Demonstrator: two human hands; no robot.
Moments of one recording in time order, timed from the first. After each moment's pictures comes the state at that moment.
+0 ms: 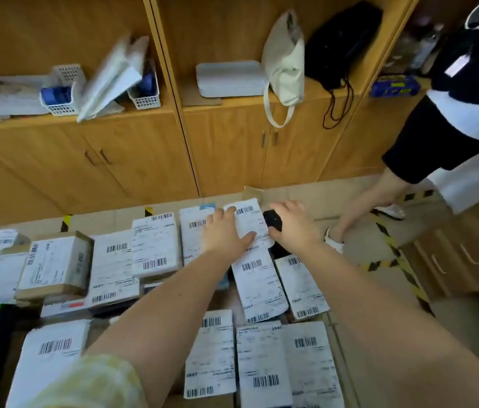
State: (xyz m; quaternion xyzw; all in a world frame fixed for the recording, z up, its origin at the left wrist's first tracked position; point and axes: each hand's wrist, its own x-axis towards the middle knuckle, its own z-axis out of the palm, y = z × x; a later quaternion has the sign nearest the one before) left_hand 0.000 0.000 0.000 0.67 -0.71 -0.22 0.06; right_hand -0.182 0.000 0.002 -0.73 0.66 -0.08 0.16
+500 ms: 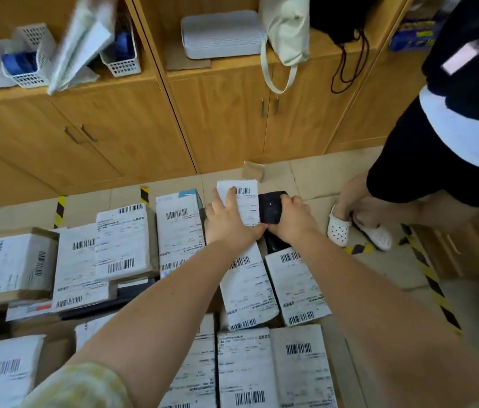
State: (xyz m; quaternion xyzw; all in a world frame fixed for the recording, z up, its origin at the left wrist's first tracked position) left_hand -0.054 -0.022 -0.048 0.71 -0.65 -0.26 0.06; right_hand -0.209 -0.036 -0.076 -0.59 0.76 0.00 0.27
